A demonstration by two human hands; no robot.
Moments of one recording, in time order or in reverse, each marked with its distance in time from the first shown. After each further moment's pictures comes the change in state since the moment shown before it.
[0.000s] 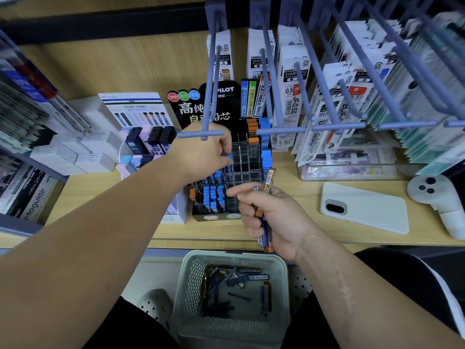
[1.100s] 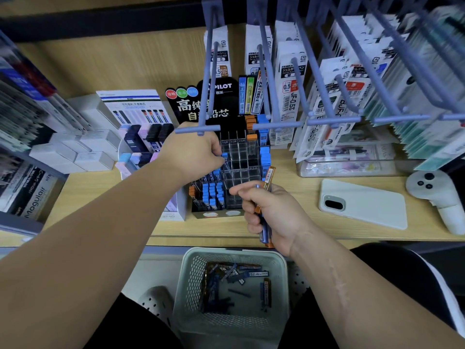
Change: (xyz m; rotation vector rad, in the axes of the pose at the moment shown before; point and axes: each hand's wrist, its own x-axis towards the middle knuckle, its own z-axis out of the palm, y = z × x) left_hand -0.006 -0.002 -0.001 0.126 0.010 -0.092; right_hand 0.005 0.007 -0.005 -0.104 0.138 -0.015
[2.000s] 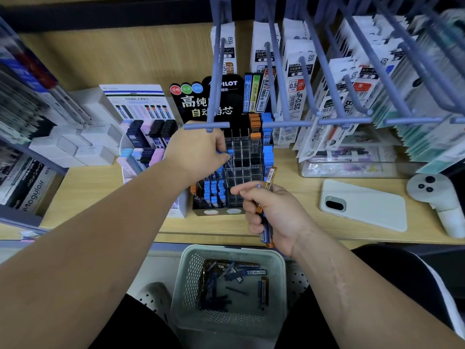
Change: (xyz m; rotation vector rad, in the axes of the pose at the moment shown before) left_hand -0.004 -0.001 0.011 -0.011 0.071 0.038; right_hand -0.001 -0.002 0.002 0.005 -0.010 0.031
